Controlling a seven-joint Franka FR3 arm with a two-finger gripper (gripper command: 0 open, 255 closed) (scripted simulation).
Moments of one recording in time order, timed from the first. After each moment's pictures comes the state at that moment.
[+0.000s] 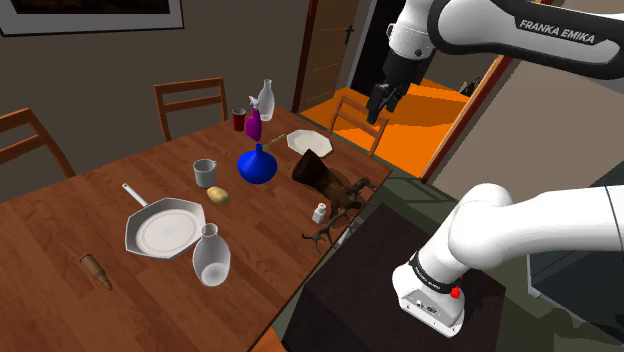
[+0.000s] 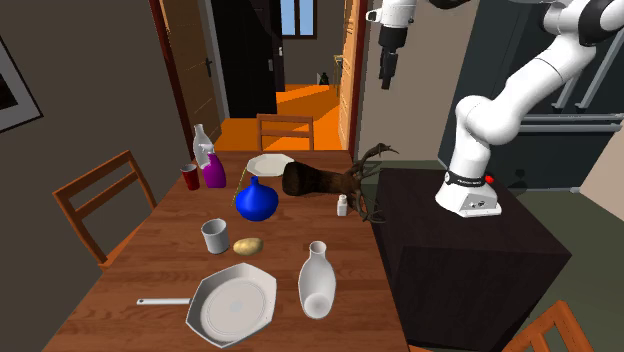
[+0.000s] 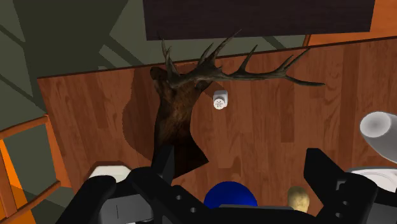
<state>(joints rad) 0.01 -0.75 0.01 -2.35 -0.11 1.64 0.06</state>
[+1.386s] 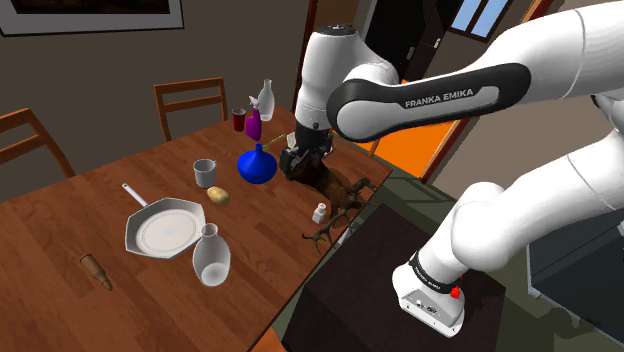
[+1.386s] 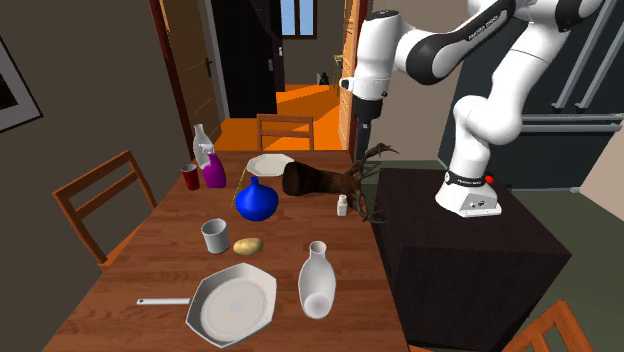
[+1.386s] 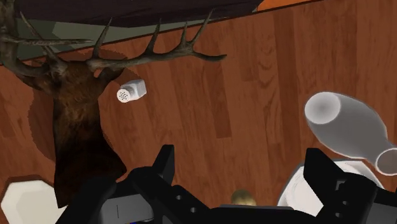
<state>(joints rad) 0.10 -0.37 0.30 -2.43 0.03 2.09 0.47</state>
